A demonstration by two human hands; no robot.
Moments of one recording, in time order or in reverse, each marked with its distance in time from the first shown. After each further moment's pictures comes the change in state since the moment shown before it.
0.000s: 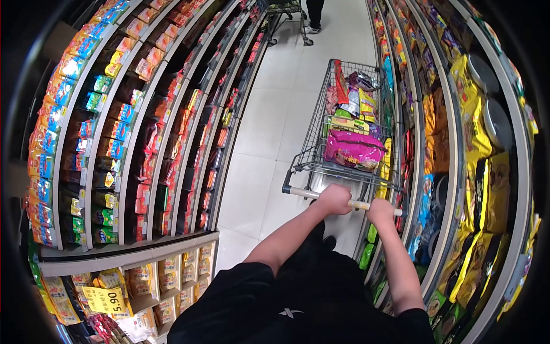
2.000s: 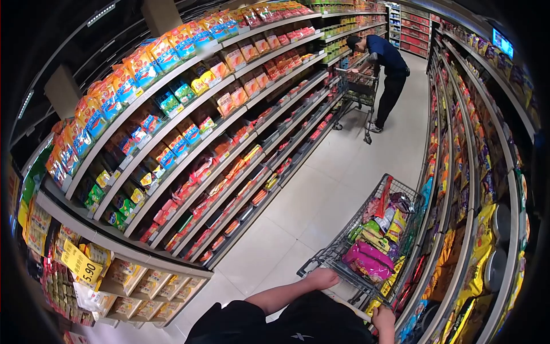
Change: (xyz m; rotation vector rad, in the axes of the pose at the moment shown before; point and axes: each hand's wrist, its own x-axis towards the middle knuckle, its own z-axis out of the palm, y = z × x) left_hand -0.040 -0.091 -0.034 -0.272 0.165 -0.362; right_hand 0.016 0.055 -0.008 0.185 0.192 -0.165
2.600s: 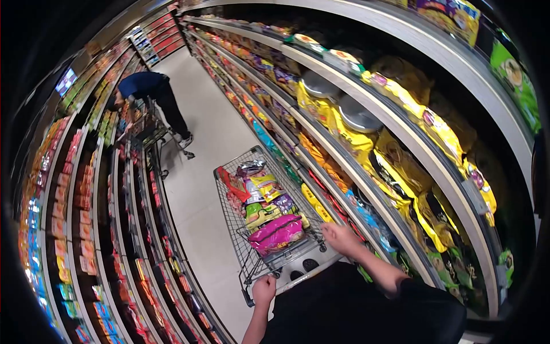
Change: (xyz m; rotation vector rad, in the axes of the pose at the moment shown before) left_hand -0.010 0.001 0.002 0.083 -0.002 -0.057; right_hand -0.037 -0.030 -0.067 0.872 0.544 0.157
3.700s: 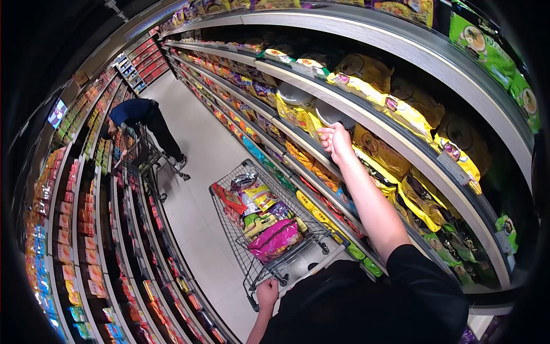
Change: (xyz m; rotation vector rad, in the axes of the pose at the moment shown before) left_hand 0.007 -0.009 0.003 -0.095 0.022 0.054; right_hand 0.211 -0.100 -0.163 1.041 0.359 0.154
